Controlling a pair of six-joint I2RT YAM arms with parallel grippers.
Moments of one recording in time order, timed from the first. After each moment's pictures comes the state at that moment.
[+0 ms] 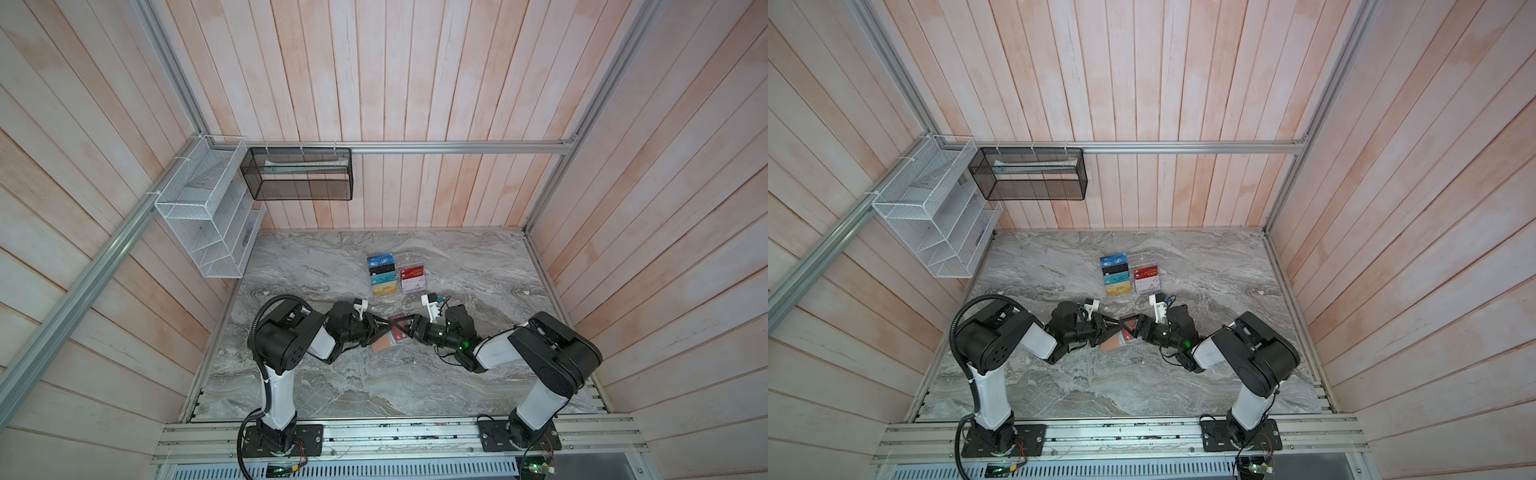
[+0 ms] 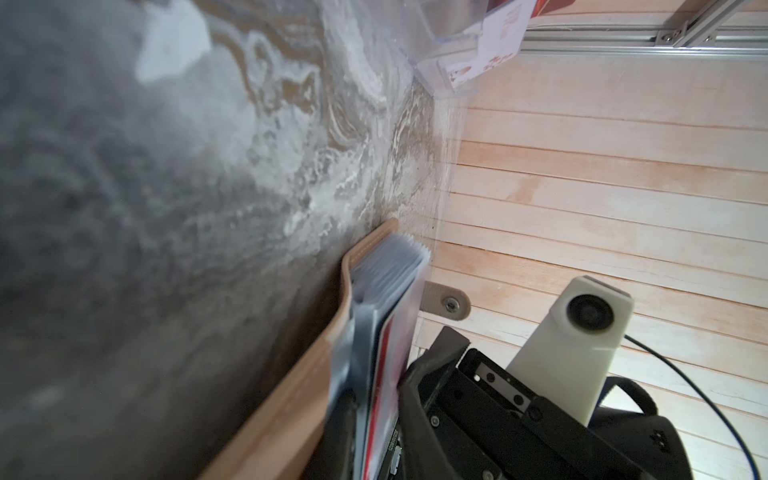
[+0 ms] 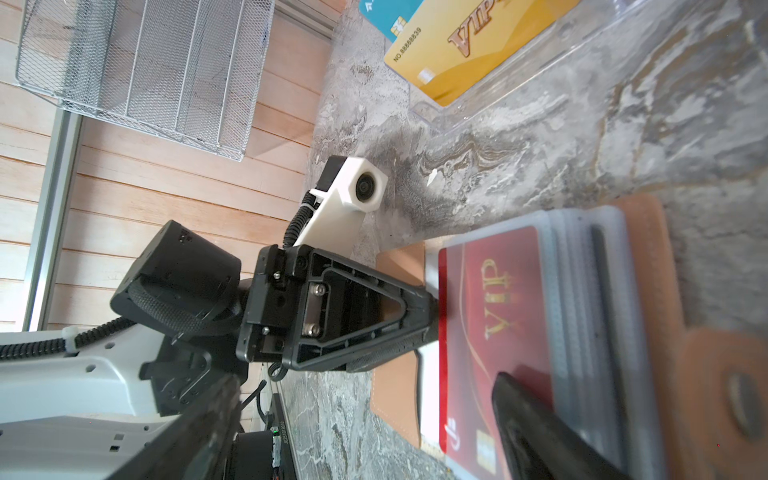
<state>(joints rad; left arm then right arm) -0.49 1.96 0.55 0.98 0.70 -1.31 0.65 1.72 0.44 0.95 -0.50 1.02</state>
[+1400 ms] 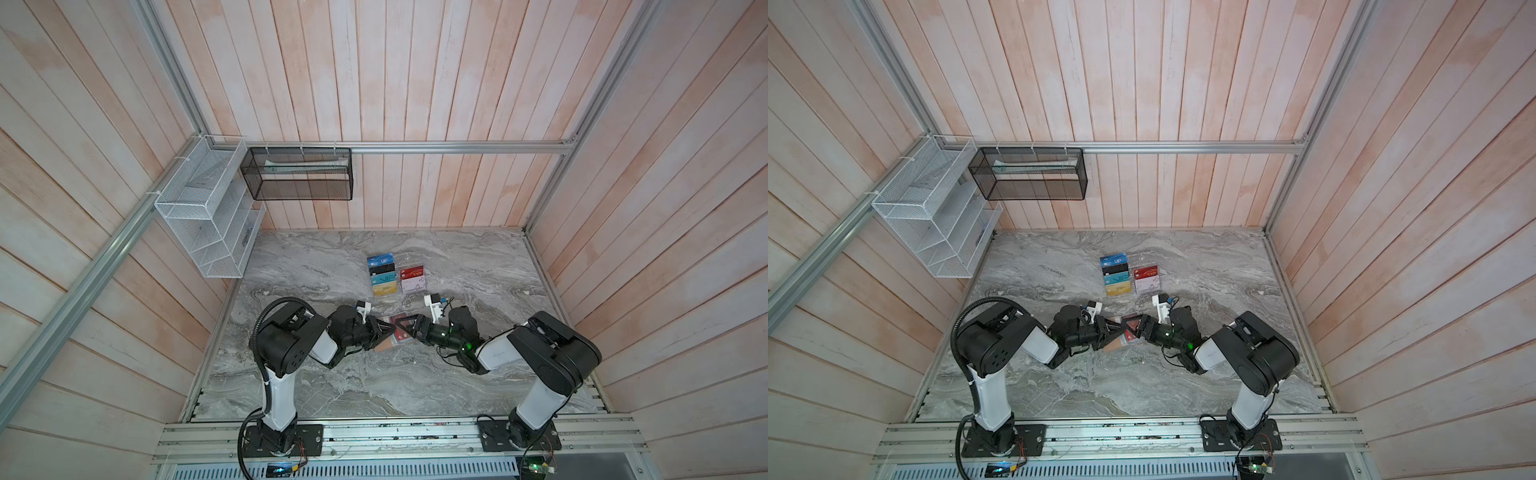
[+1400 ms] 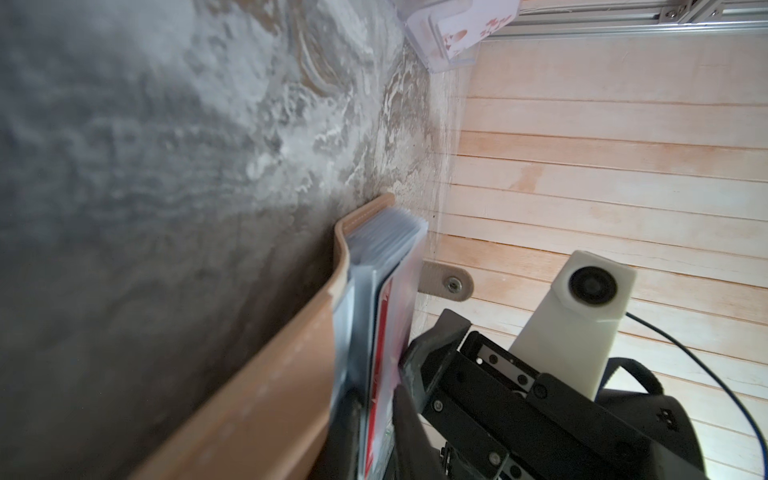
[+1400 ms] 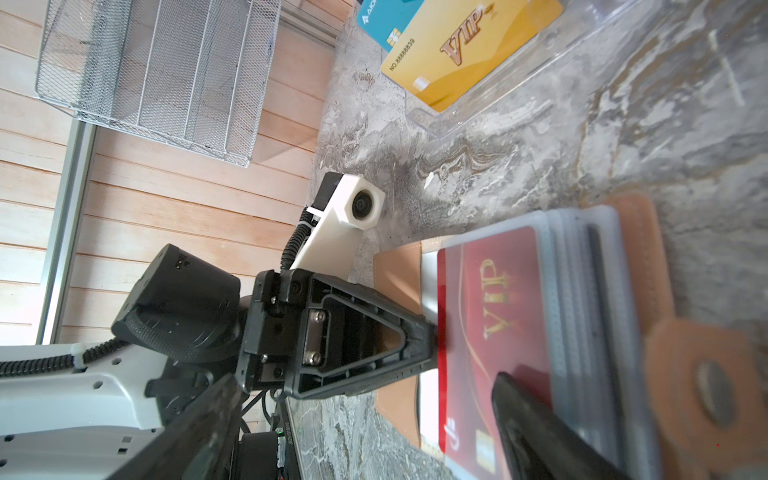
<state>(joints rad) -0.54 1.95 0.52 1.02 0.65 -1.31 0.63 1.72 0.41 1.00 -0.51 1.04</state>
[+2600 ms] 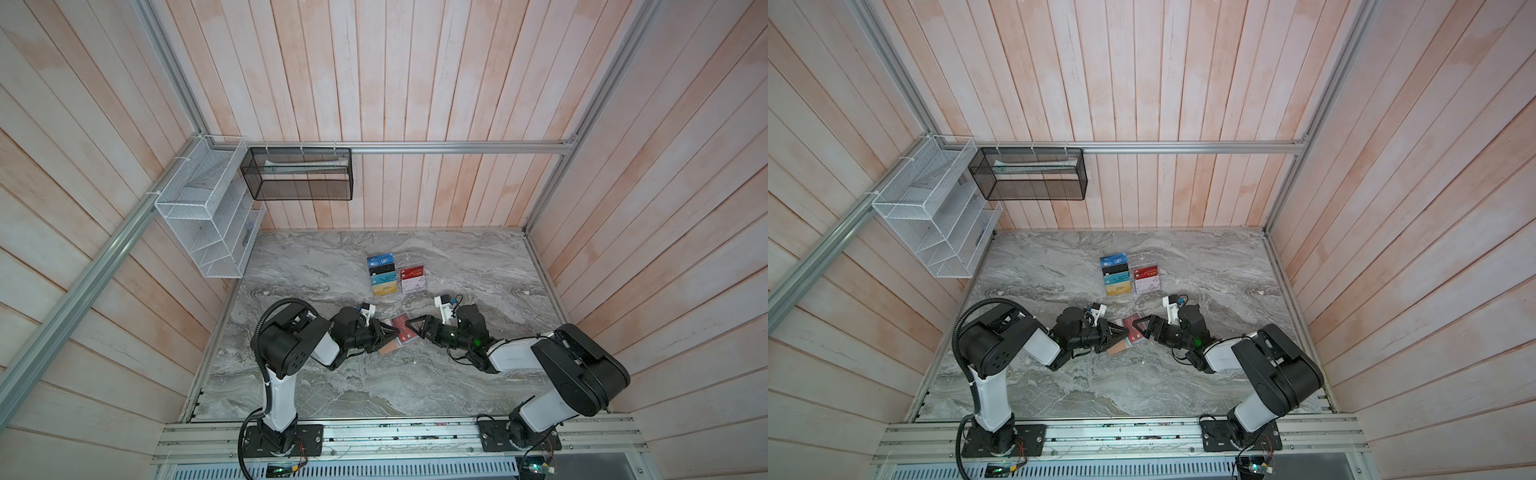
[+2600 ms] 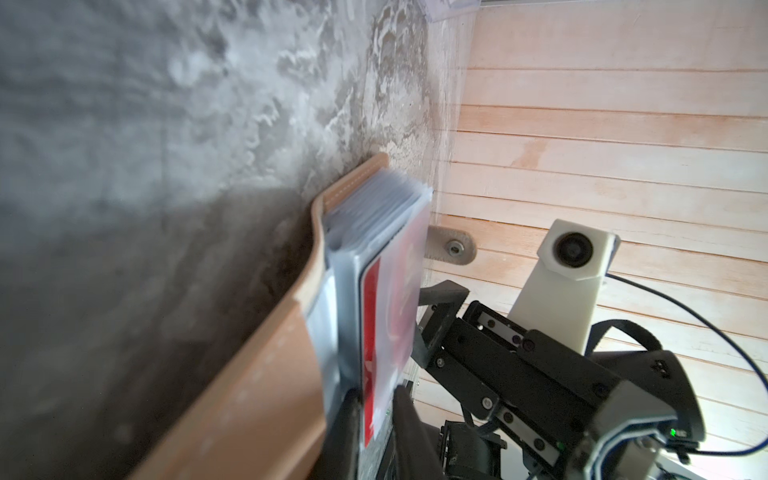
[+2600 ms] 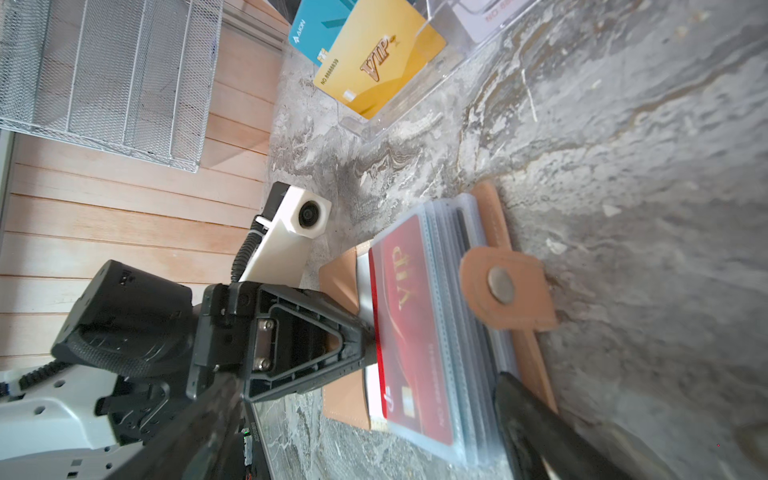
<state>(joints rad) -0.57 1.95 0.52 1.02 0.67 -1.31 0.56 1.57 0.38 0.71 -0.50 0.94</state>
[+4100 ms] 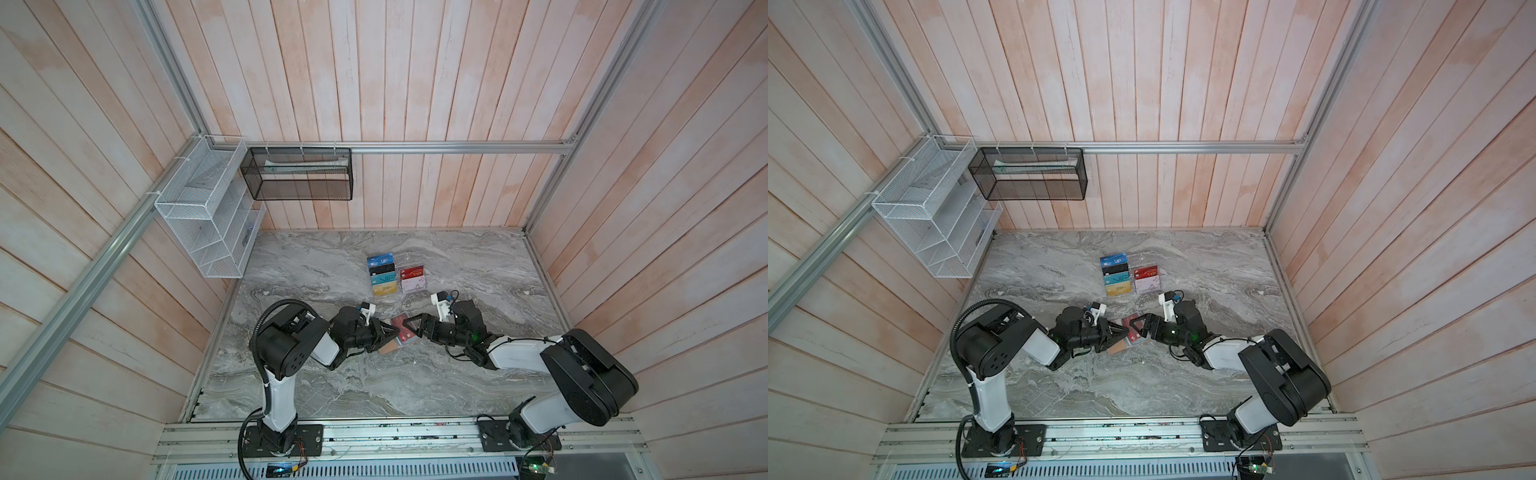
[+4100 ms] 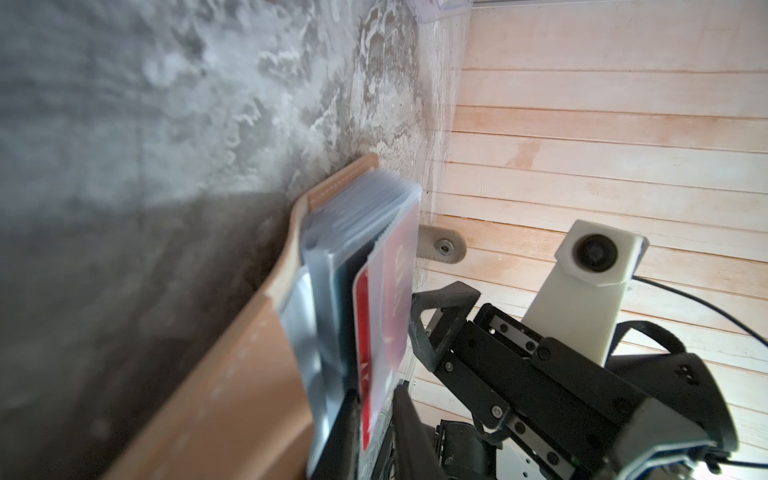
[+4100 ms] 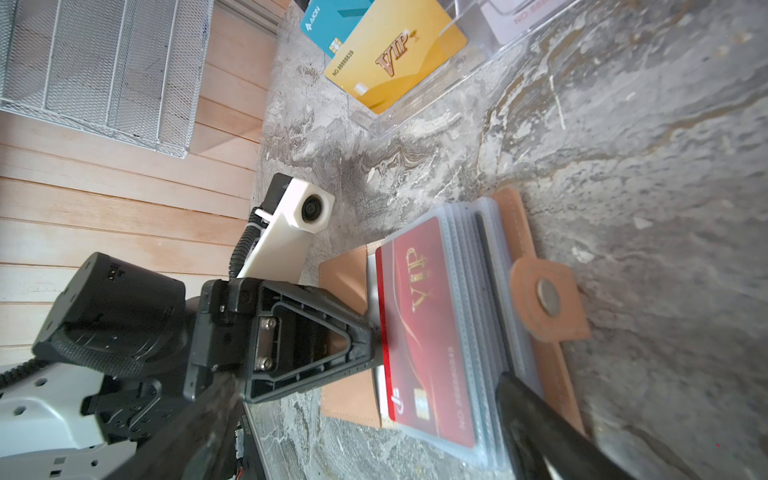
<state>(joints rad) -0.57 1.94 0.52 1.02 0.67 -1.32 0.59 1.52 0.45 0.56 -0.48 0.89</state>
